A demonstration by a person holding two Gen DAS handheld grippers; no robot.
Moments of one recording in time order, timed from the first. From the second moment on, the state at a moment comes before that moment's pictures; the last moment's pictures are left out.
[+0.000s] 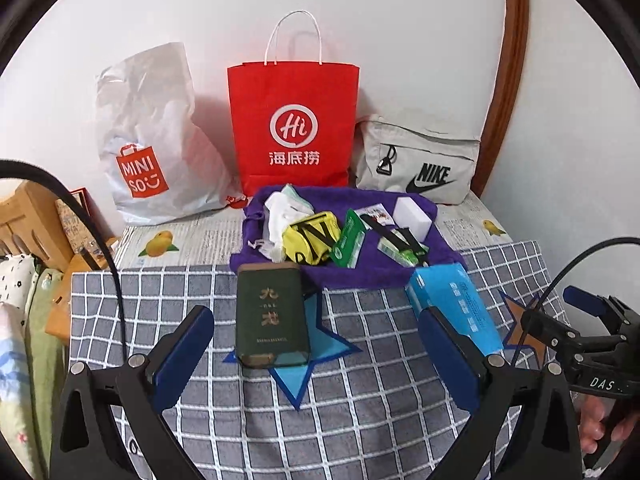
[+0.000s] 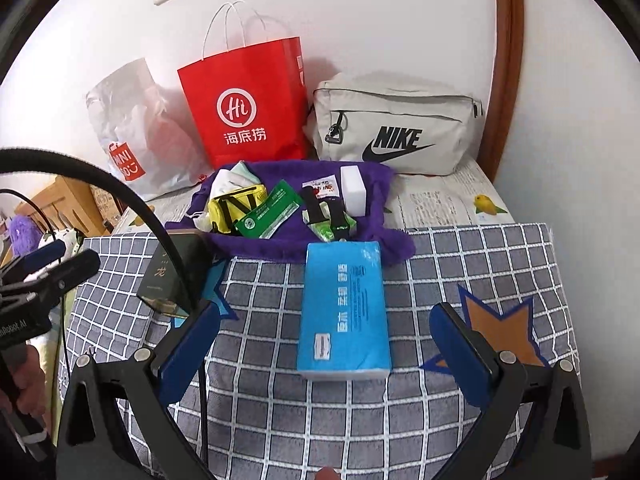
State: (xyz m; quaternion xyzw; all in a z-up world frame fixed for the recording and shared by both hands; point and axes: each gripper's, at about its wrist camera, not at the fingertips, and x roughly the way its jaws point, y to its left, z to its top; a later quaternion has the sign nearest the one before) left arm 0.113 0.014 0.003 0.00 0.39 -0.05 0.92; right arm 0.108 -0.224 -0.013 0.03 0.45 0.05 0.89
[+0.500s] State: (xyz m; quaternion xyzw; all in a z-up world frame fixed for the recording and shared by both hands) left arm 0.085 0.011 0.000 0.02 0.40 -0.03 0.92; right arm 0.083 -0.224 -0.008 0.03 0.44 0.04 0.90
